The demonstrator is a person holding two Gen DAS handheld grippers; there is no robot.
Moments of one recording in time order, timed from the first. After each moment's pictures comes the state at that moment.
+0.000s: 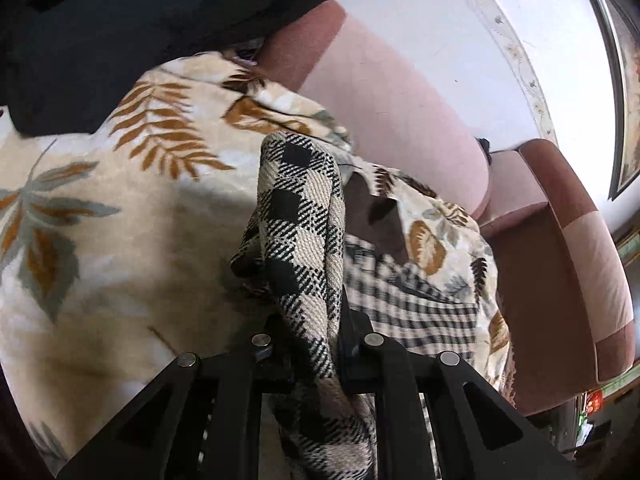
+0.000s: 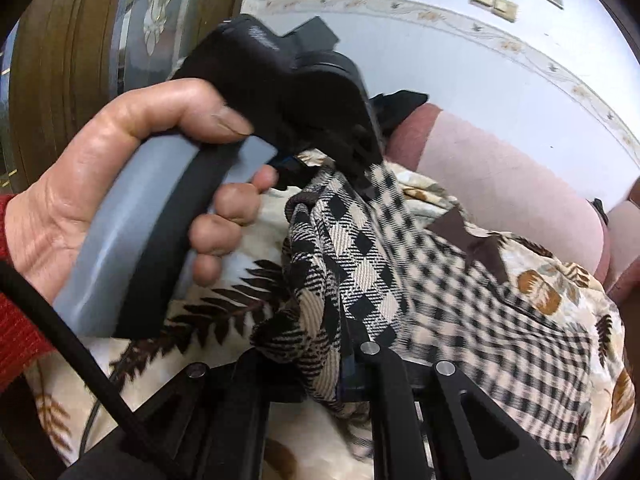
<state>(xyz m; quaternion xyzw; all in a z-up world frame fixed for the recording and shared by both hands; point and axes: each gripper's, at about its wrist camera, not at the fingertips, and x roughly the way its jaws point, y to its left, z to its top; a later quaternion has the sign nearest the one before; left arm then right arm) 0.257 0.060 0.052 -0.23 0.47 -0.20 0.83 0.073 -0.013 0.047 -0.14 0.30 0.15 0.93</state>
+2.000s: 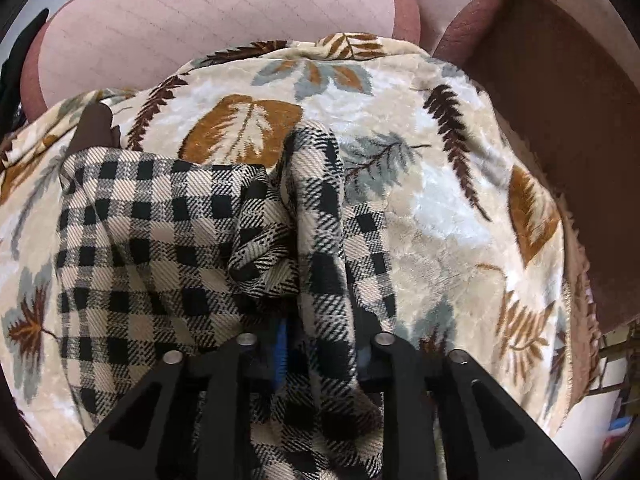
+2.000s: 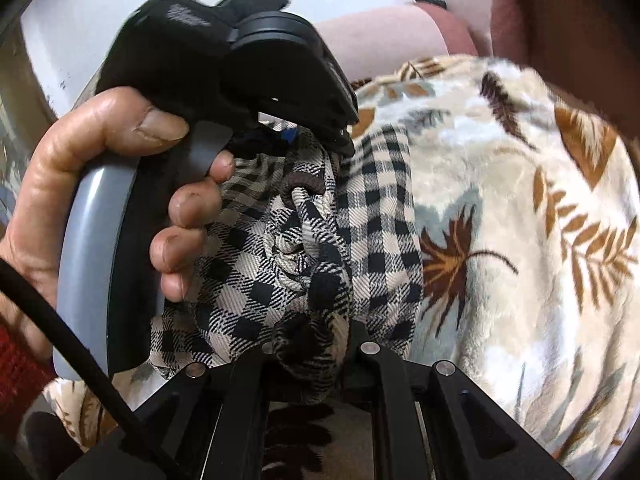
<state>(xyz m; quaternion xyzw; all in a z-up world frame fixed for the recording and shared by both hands) 0.243 -0.343 0.020 0.04 0.54 -0.24 0.81 0.043 -0.330 0.004 0.20 0.39 0.01 0.90</state>
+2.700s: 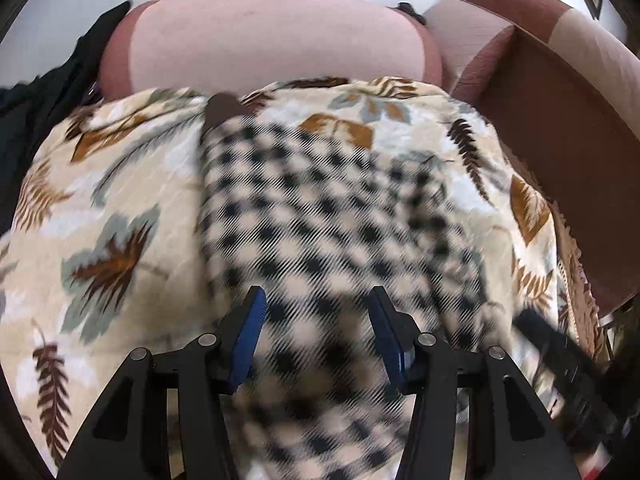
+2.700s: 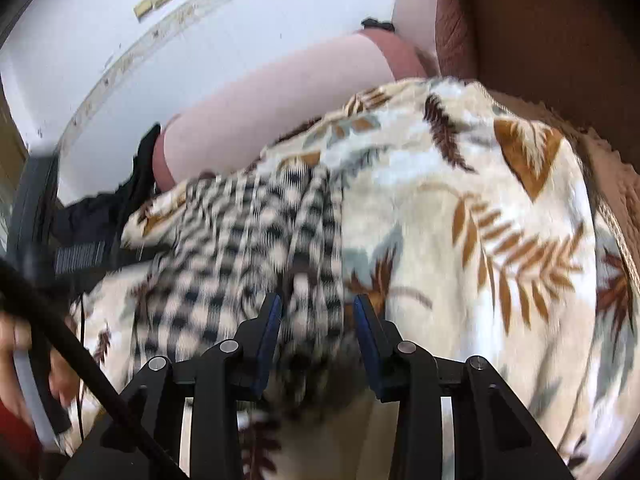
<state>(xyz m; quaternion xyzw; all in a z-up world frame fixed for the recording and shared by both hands) 0.175 -0.203 0.047 0.02 0.48 -0.21 0.85 0.036 -0.388 0.031 0.23 0.33 -0.04 0.91</state>
